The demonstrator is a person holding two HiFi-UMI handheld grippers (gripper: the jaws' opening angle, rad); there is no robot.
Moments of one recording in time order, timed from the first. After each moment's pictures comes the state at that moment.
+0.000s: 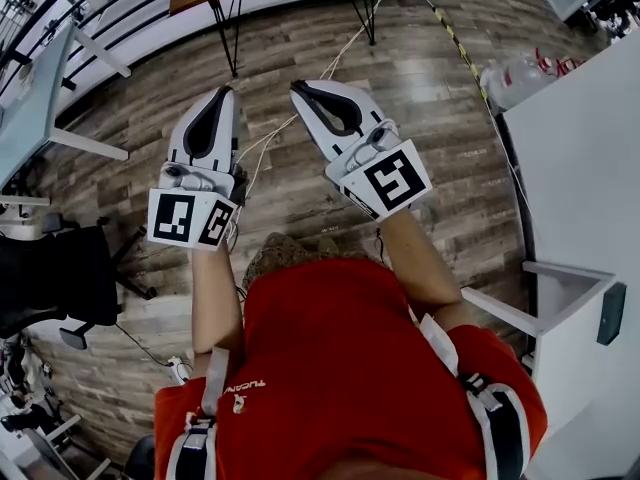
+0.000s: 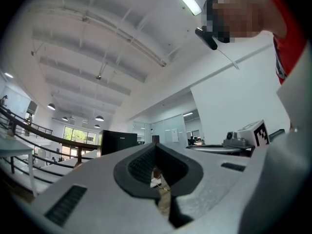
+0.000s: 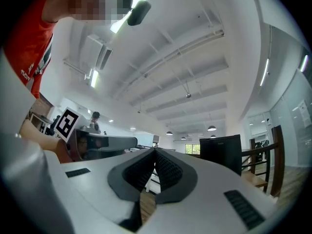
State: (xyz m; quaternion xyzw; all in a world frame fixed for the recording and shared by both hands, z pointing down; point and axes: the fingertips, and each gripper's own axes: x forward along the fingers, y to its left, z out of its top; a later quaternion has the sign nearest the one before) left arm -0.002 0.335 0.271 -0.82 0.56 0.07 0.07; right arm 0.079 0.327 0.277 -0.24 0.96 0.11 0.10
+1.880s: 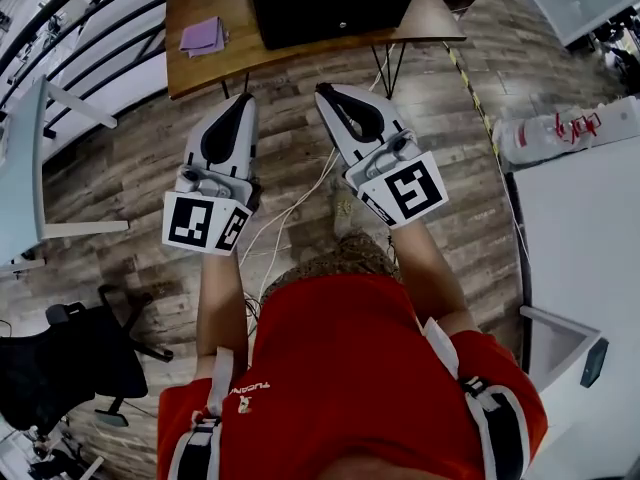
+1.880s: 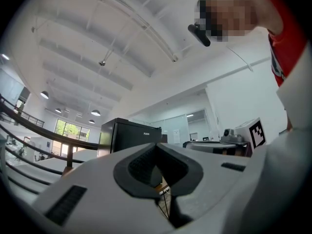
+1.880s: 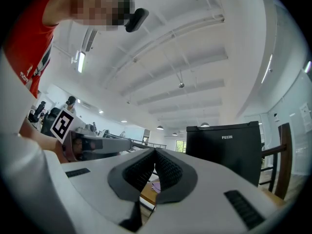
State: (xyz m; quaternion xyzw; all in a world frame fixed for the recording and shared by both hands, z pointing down) left arm -0.197 -0.066 0.282 -0.85 0.52 0.09 0.05; right arm -0.111 -0.076 0.275 -0.29 0.95 0.12 0.06
